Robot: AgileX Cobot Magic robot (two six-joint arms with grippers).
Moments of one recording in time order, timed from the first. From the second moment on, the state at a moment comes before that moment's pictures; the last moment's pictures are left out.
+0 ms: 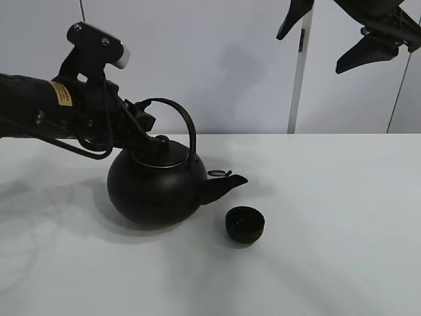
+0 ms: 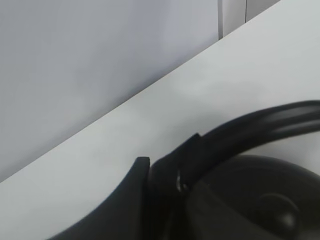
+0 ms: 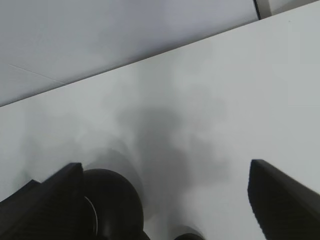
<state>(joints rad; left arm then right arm) -0.47 1.86 -0.82 0.16 -0.57 0.16 0.22 1.58 -1.26 0.27 0.55 0.24</state>
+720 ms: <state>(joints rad) -0.47 1.88 -0.86 0.19 -0.57 0.26 0.22 1.58 -1.26 0.27 0.55 0.24</state>
